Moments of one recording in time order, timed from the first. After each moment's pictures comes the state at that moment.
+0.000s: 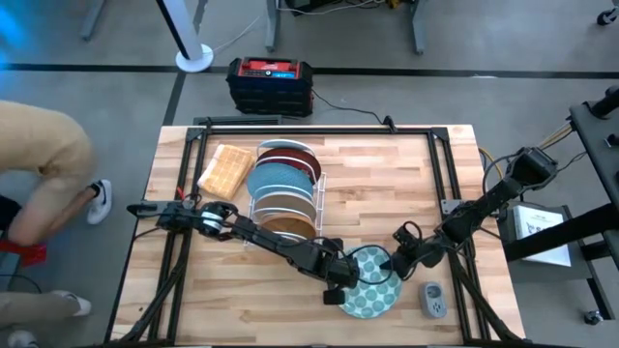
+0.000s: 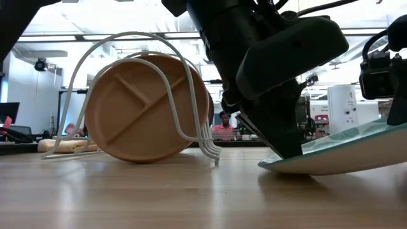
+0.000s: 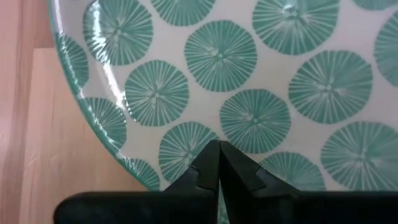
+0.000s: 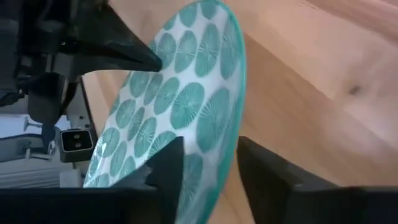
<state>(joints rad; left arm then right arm) -0.32 2.44 1.90 -0.63 -0.17 -0.29 0.69 1.23 0.19 0.35 0.30 1.48</state>
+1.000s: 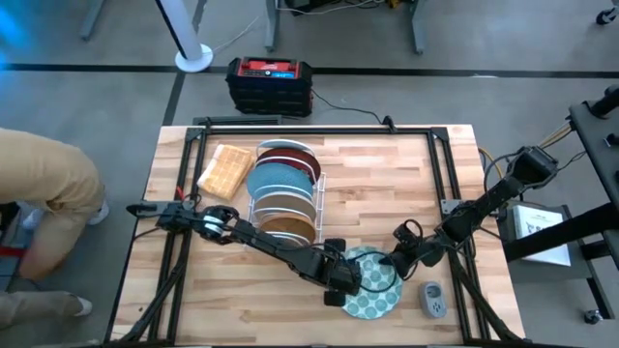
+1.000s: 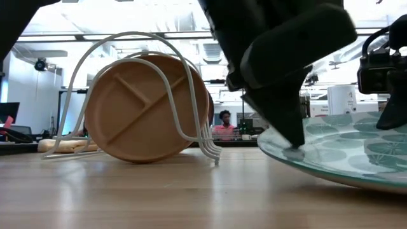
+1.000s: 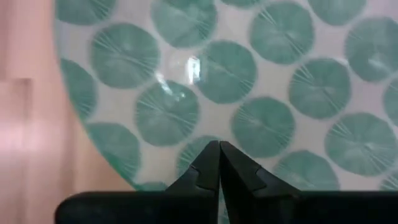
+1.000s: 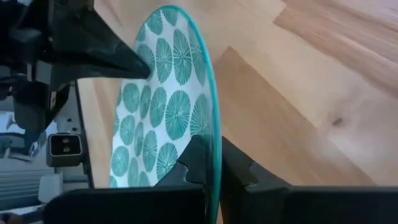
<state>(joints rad) -0.35 2.41 2.03 -0.75 -0.30 -0.24 0.69 1.22 0.19 0.33 0.35 1.38</state>
